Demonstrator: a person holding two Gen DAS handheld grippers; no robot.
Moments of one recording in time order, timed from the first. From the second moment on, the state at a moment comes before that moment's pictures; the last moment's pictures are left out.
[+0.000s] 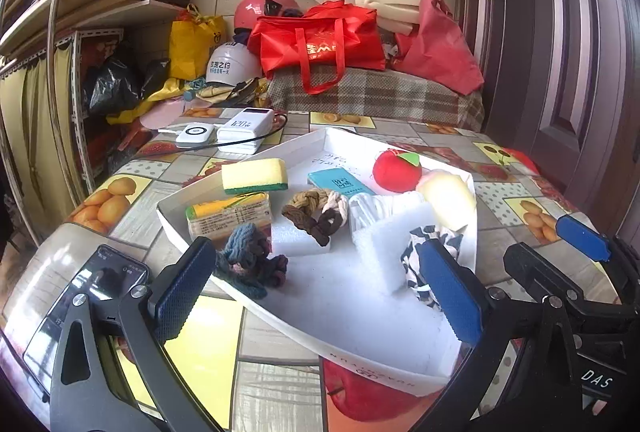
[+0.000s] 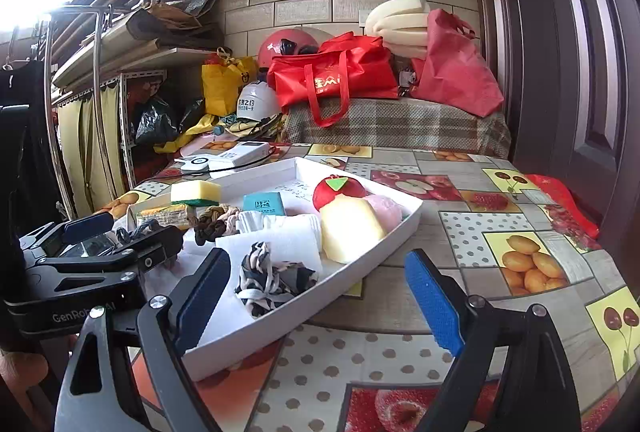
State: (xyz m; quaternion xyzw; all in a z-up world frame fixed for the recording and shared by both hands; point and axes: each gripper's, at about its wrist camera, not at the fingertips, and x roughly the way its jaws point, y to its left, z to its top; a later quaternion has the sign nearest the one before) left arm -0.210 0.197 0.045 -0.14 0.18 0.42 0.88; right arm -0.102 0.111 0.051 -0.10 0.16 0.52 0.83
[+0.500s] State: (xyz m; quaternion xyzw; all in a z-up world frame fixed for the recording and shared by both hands) left arm -0.201 0.136 0.048 -0.08 0.20 0.41 0.89; right arm -0.087 0.012 0.061 -0.04 0.15 0.47 0.87
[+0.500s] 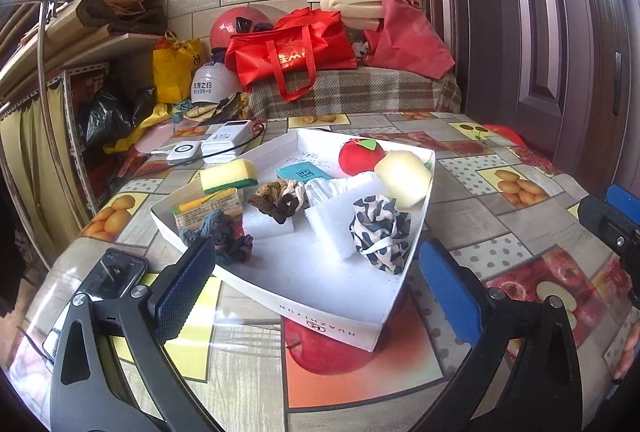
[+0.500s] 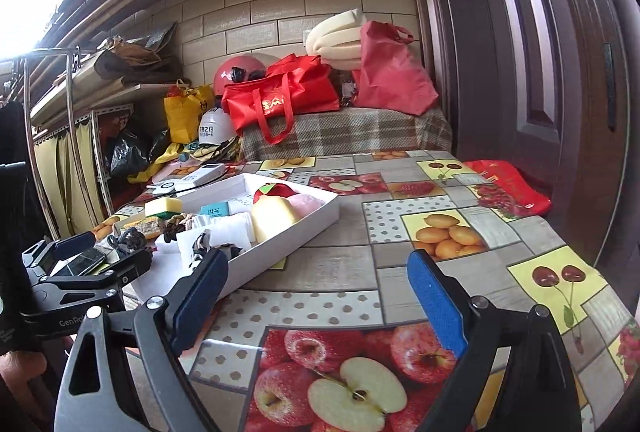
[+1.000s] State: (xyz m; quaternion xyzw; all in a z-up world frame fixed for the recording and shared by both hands) left arm -0.189 0.111 0.045 -0.07 0.23 0.44 0.87; right arm -0.078 -0.017 0.059 -0.04 0.18 0.40 0.90
